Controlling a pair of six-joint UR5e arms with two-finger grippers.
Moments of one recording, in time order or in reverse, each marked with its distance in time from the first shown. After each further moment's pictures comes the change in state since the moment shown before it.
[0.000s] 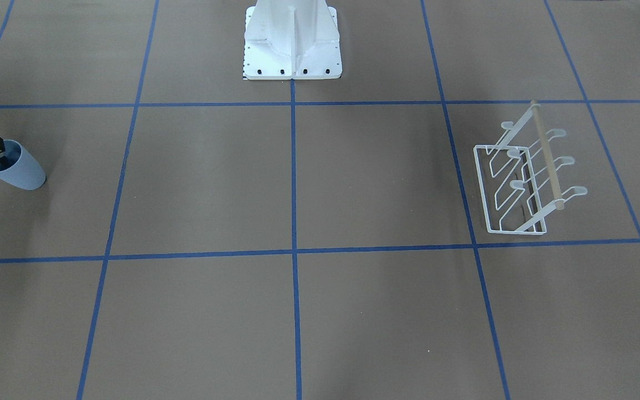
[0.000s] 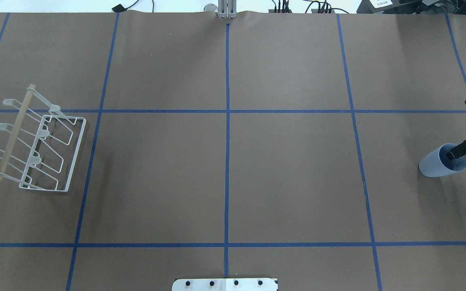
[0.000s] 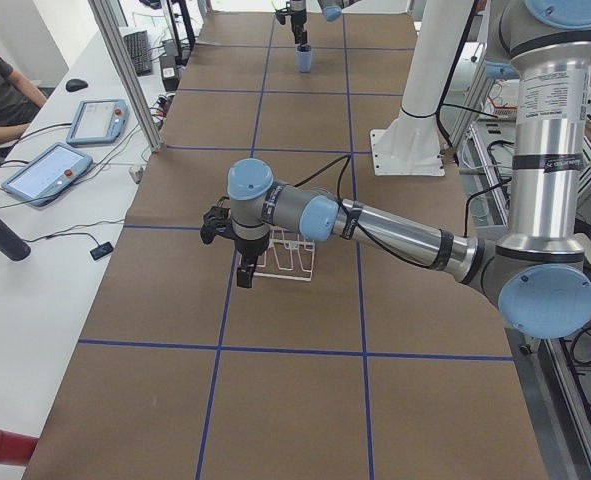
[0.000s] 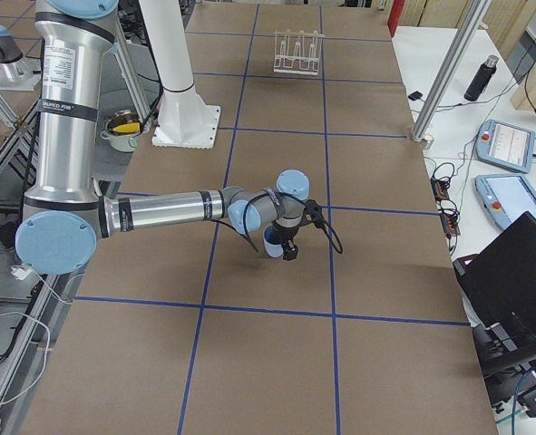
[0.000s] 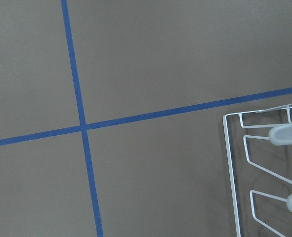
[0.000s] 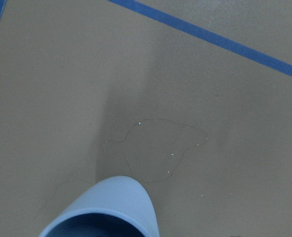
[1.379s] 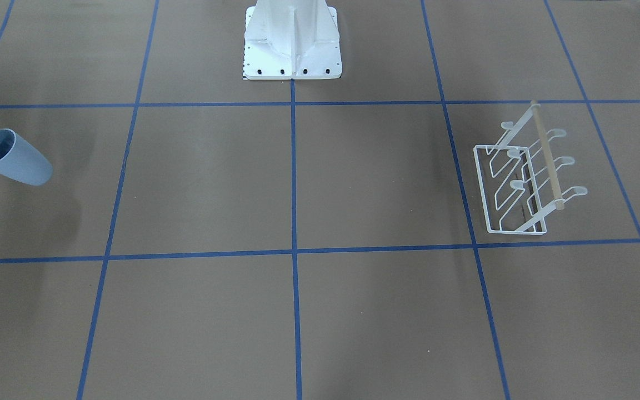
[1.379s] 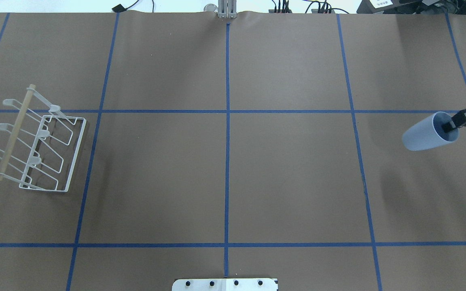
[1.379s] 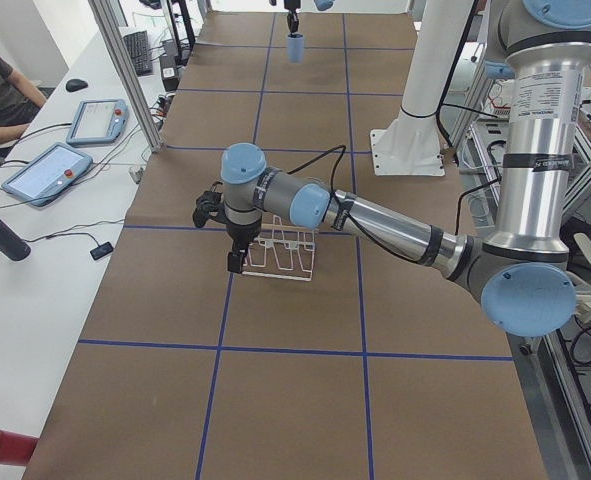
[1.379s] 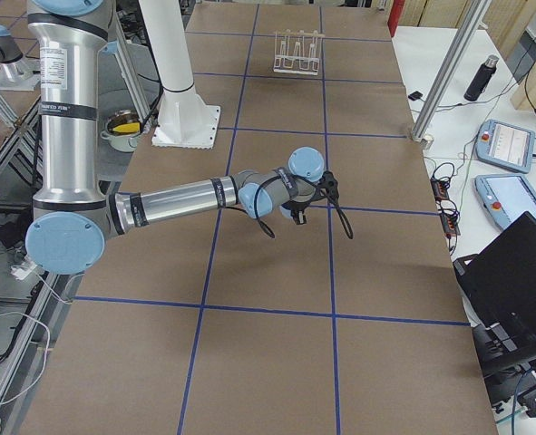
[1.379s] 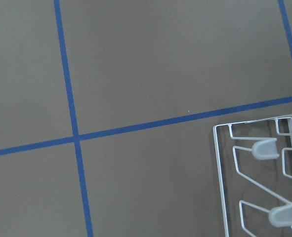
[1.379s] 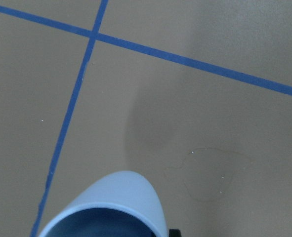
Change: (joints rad) left arm 0.024 -0.091 -0.006 -0.009 -0.008 -0.081; right arm 0.116 0.111 0.055 -0.003 0.268 0.200
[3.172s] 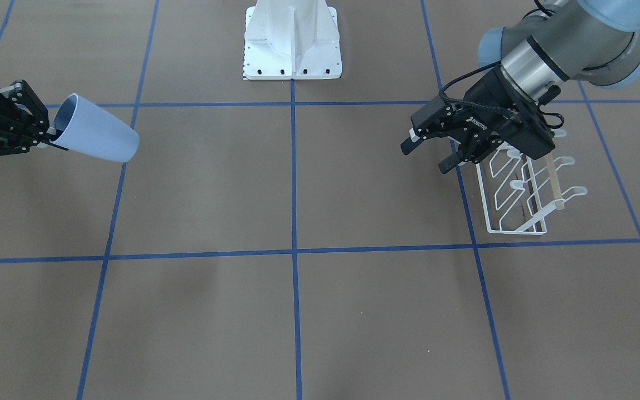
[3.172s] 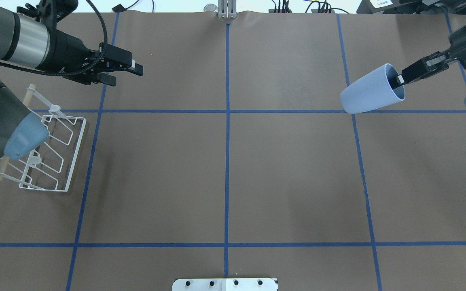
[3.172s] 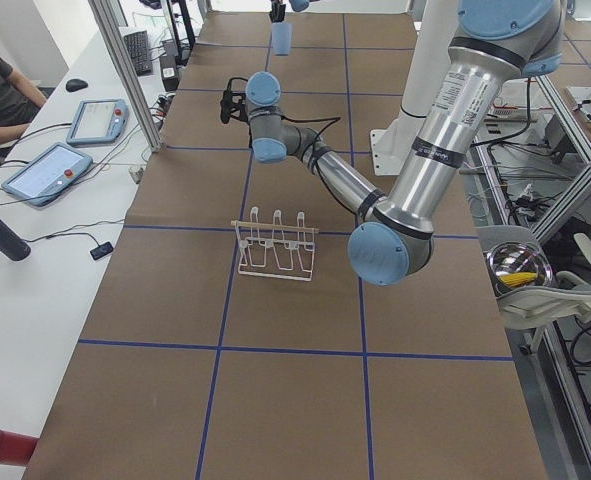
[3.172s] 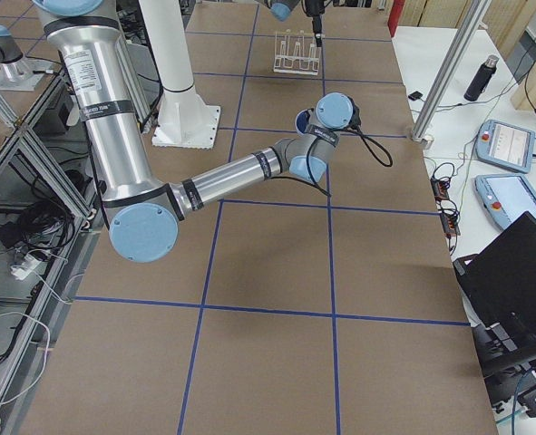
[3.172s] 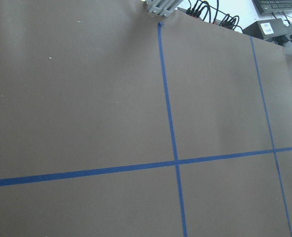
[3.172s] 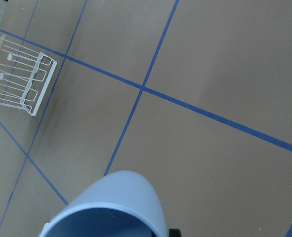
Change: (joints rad) left arm 0.435 -0.350 0.113 -0.715 0.050 -1.067; right arm -0.008 0.269 -0.107 0.496 0.241 0.398
